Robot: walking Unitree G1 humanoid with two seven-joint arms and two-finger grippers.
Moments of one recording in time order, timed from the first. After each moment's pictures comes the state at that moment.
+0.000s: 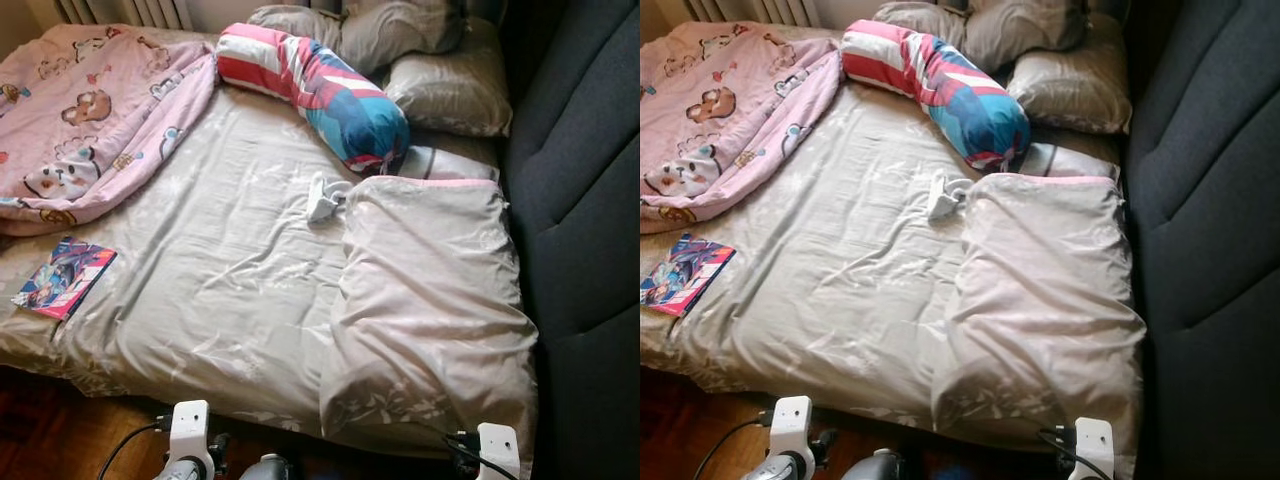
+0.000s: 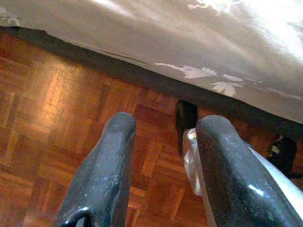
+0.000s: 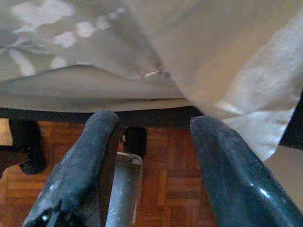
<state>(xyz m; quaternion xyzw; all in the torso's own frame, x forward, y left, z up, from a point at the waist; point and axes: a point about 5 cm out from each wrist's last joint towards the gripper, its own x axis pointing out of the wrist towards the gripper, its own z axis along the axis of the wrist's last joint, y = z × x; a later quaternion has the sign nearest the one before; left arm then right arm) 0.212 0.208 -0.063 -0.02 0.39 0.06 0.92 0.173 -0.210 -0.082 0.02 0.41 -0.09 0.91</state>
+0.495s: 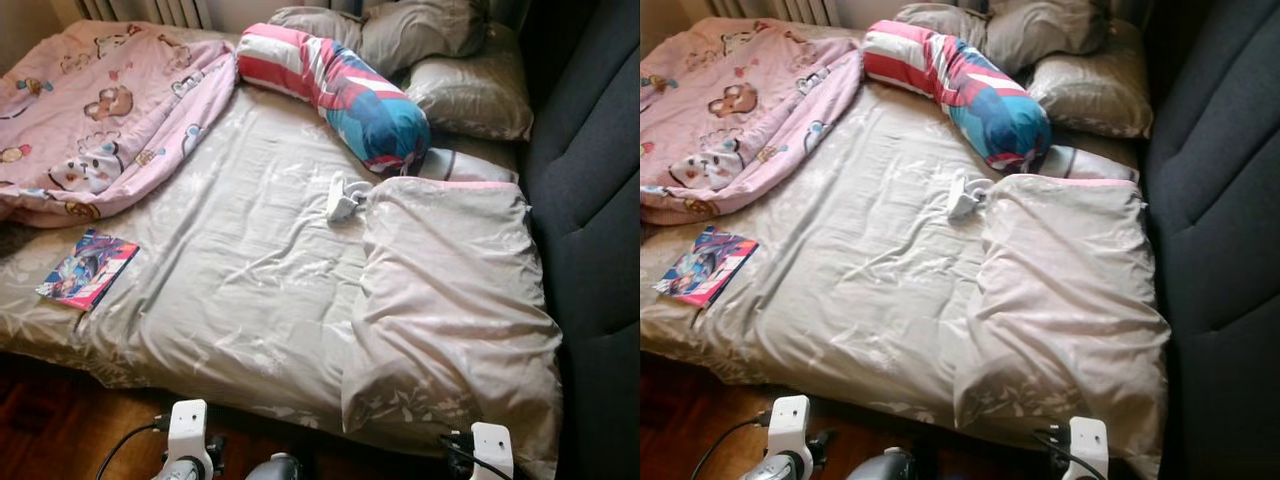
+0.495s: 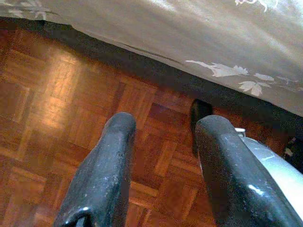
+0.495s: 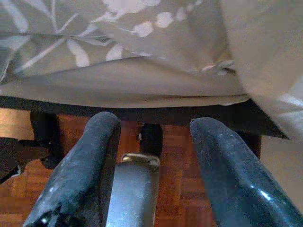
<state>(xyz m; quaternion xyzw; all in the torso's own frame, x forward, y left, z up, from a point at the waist) 0.213 0.208 -0.063 -0.02 0.38 0.06 0.92 0.173 -0.203 -0.084 0.02 0.42 -0.07 0.90</state>
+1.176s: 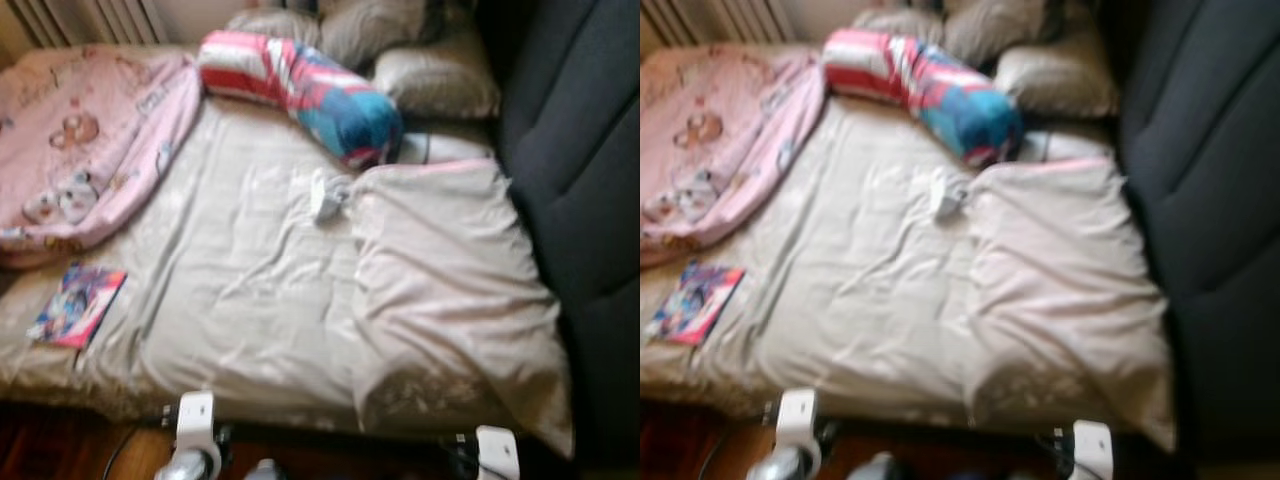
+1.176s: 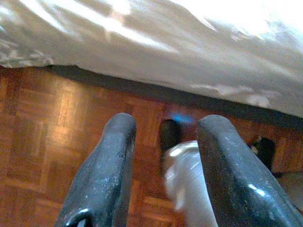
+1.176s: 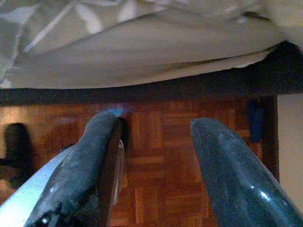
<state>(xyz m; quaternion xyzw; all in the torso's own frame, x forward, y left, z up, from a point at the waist) 0.227 0.199 -0.056 -0.02 0.37 0.06 0.93 0.168 -0.206 -0.085 0.02 0.43 -0.08 0.90</state>
